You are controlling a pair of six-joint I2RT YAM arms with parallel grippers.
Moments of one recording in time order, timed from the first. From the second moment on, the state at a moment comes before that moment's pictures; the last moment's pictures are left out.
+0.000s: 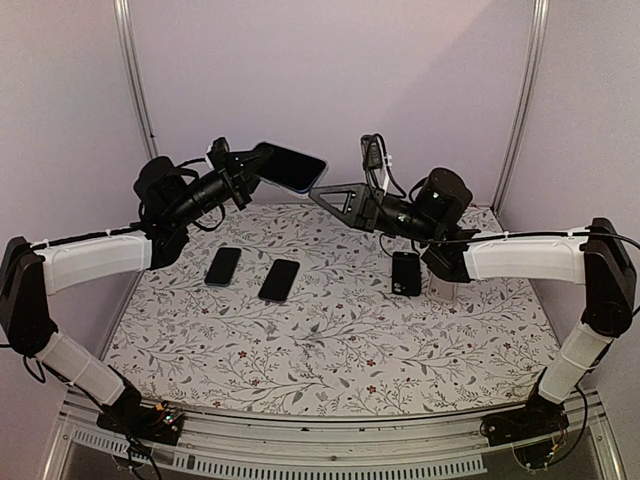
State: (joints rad) left arm -0.51 1.46 0.98 0.83 0.46 -1.58; right arm 0.82 1.68 1.14 0.88 -0.60 0.80
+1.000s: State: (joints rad) left arm -0.51 1.46 0.98 0.91 0.46 -1.61; right arm 0.82 1.69 1.20 0.84 -0.62 0.82
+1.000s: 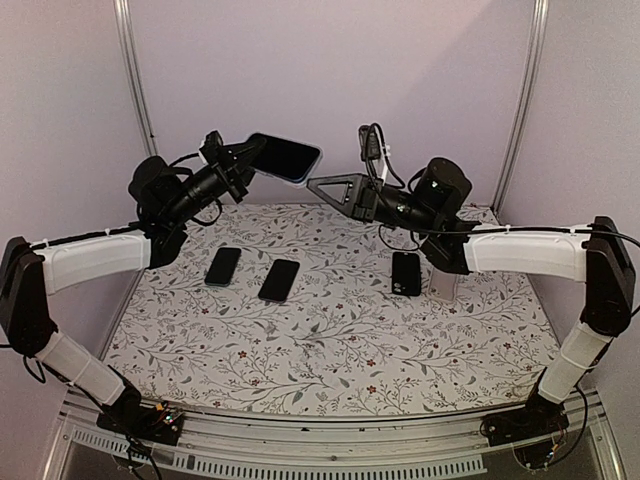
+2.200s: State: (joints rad) left arm -0.51 1.46 0.98 0.90 0.51 -1.56; right arm 0.83 1.70 1.25 0.73 -0.65 0.78
